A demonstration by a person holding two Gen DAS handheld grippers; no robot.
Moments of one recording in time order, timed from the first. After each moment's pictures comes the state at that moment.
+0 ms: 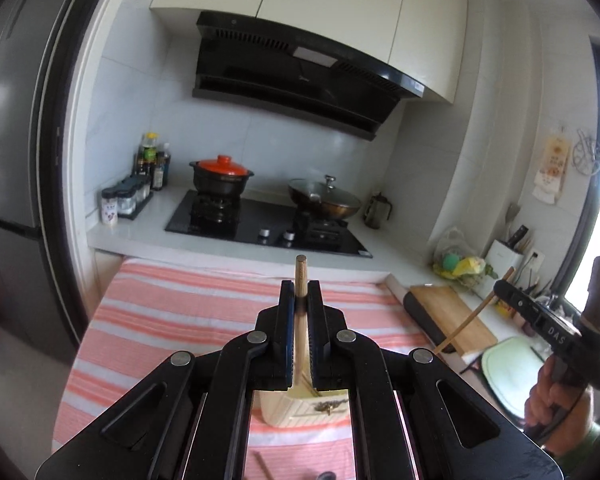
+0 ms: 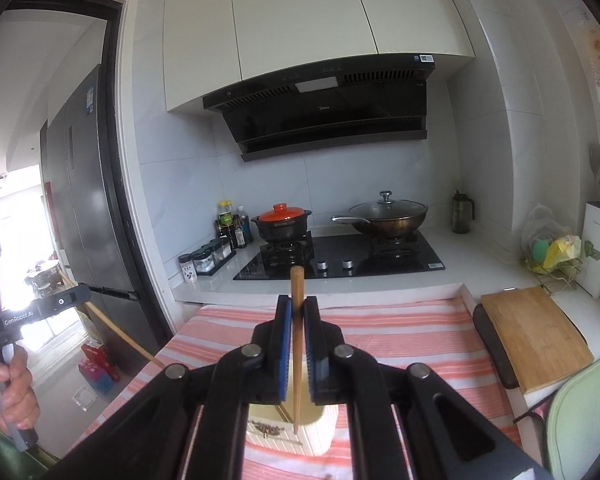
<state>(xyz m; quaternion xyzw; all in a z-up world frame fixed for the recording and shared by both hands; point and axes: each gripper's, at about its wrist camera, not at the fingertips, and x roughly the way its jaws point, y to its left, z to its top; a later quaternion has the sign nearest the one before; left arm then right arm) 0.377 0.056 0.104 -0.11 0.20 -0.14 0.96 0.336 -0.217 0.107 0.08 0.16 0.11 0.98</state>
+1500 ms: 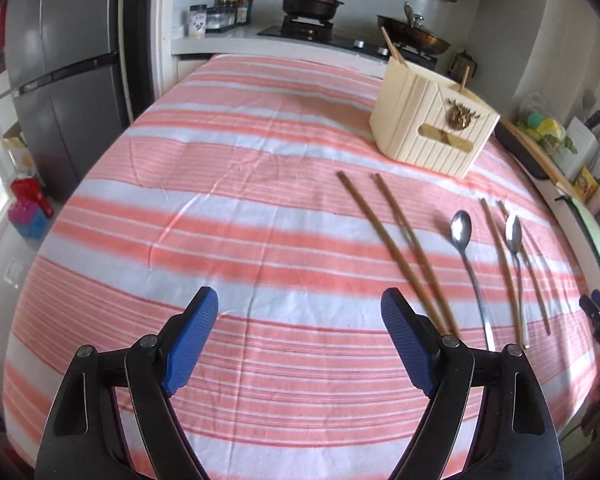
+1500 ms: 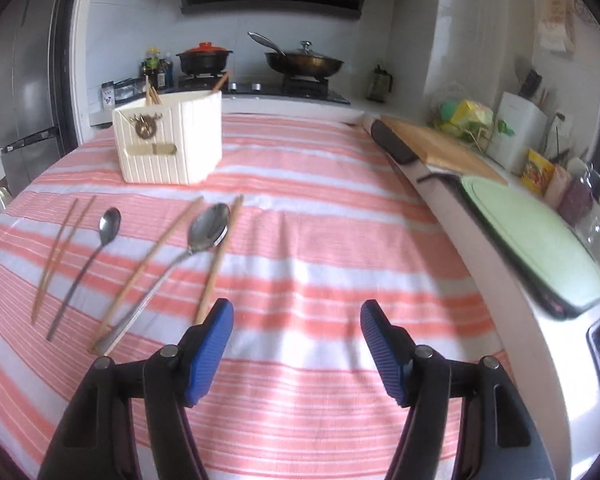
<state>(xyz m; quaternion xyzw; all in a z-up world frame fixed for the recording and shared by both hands) 0.236 0.086 -0.167 -0.08 0.43 -0.02 0.90 0.167 -0.278 -0.150 -0.02 0.36 -0.05 0.93</state>
